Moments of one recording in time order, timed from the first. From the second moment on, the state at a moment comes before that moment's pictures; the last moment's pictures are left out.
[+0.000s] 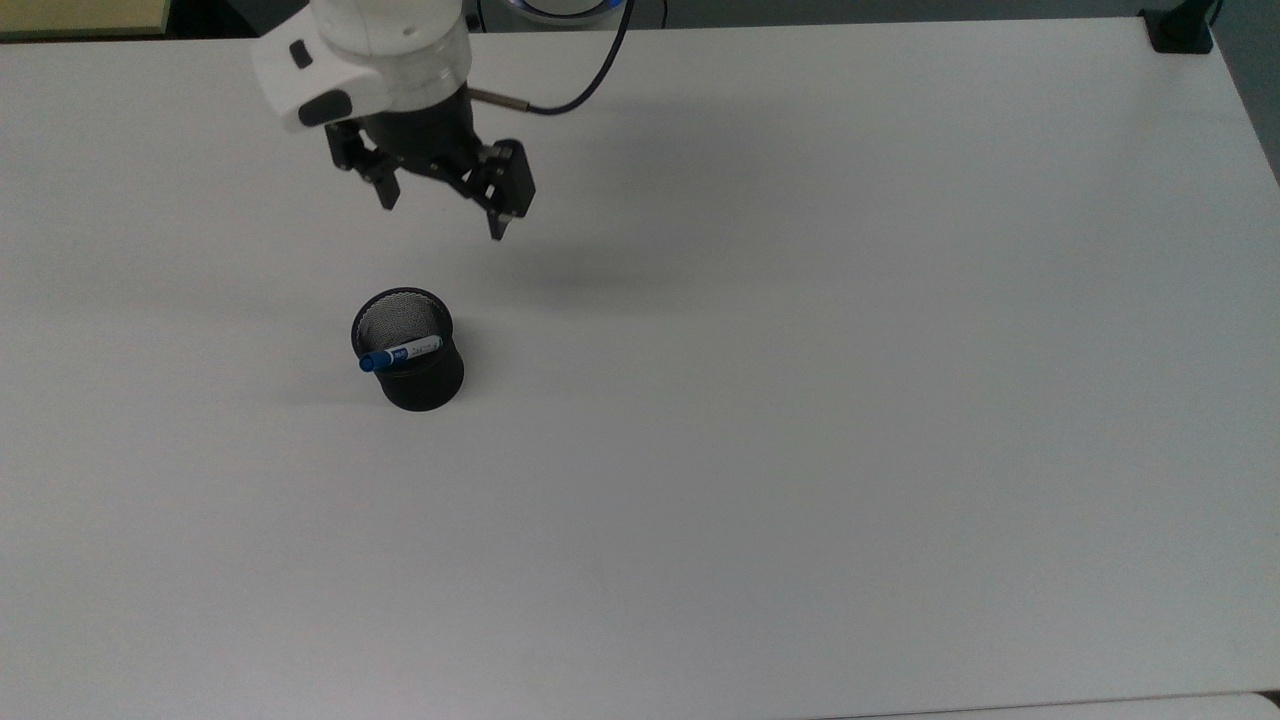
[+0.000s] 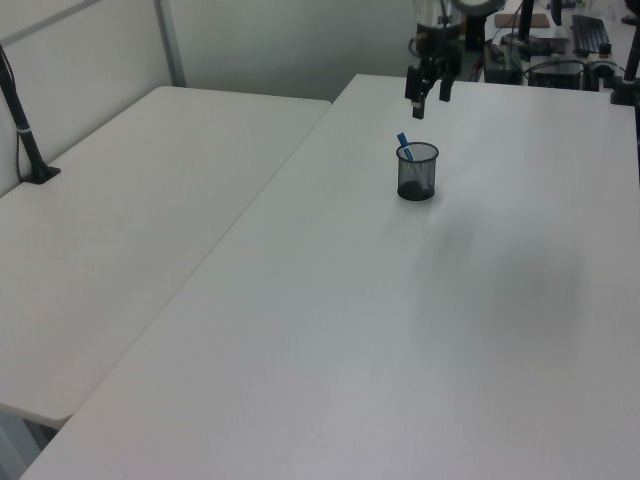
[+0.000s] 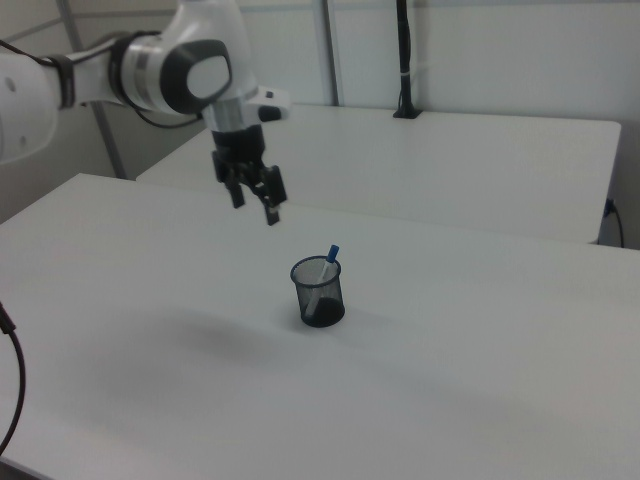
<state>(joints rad) 0.07 0.24 -0.13 -1.53 0.02 1.80 0.20</state>
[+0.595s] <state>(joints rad) 0.07 0.12 -0.12 -1.53 0.07 1.65 0.18</state>
